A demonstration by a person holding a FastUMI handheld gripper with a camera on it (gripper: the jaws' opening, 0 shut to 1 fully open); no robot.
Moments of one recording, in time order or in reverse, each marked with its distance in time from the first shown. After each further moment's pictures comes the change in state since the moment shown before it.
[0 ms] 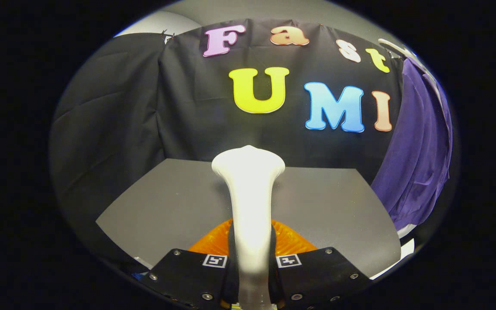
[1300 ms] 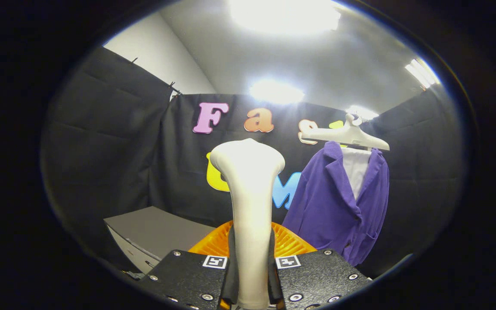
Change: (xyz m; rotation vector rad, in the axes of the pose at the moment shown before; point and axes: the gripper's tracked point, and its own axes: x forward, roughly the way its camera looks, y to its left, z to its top) arm -0.262 -0.190 0.107 -0.109 -0.510 -0.096
